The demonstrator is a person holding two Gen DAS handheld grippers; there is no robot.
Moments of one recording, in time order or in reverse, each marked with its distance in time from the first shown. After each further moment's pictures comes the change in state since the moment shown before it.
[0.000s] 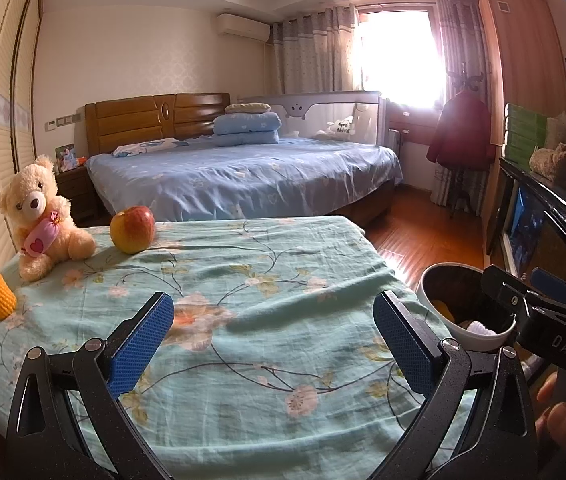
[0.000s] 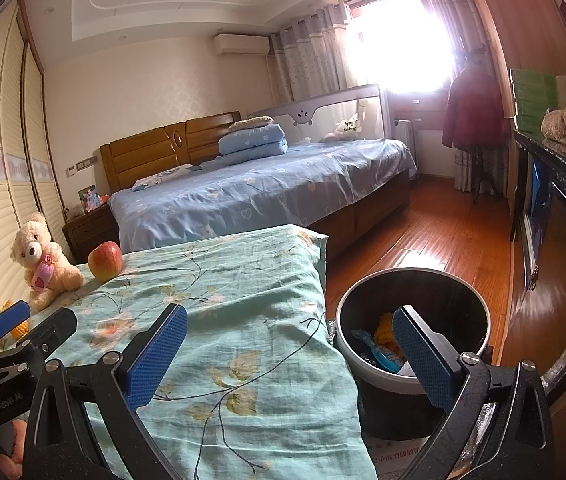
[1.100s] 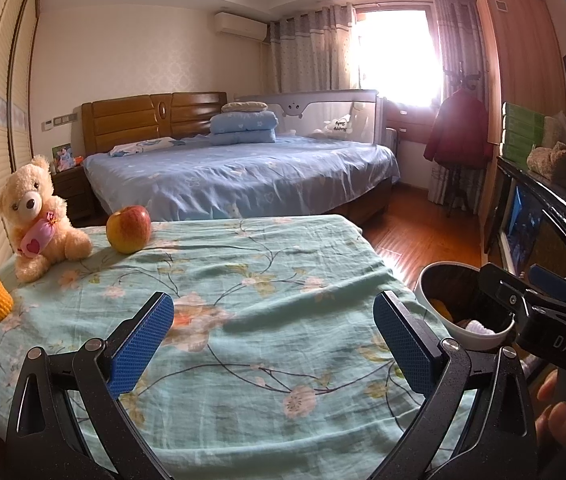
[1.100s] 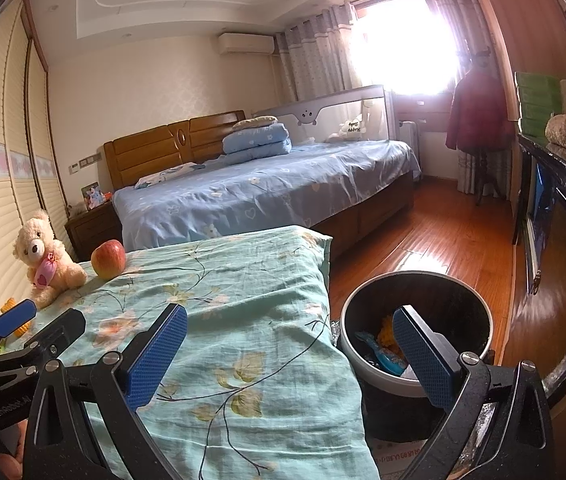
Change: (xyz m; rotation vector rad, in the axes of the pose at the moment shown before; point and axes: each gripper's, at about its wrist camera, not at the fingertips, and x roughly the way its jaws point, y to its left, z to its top) left arm 0.003 -0.002 0.000 0.005 0.002 -0.010; right arm 0.000 0.005 0.001 -0.007 0.003 0.008
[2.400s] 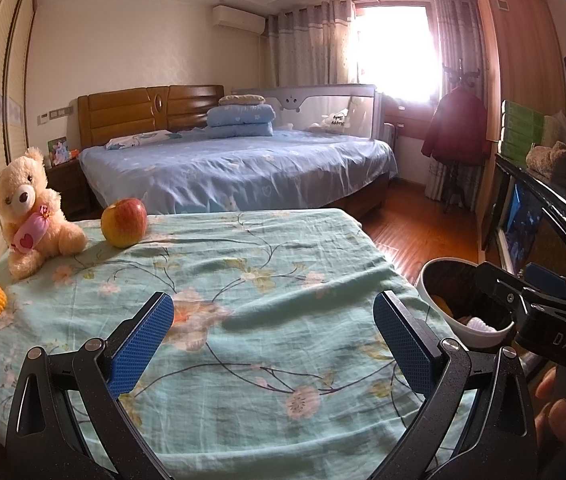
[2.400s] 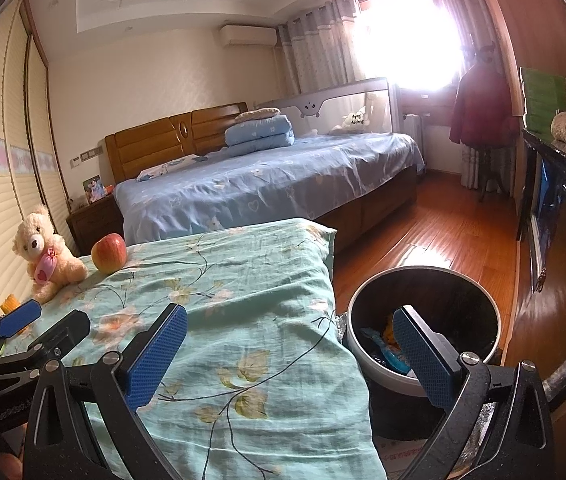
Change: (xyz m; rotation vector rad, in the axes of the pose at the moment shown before) left arm 0.011 0.007 -0.003 -0.002 0.022 -0.020; right arm 0.010 0.004 -0.001 -0.008 0.031 0.012
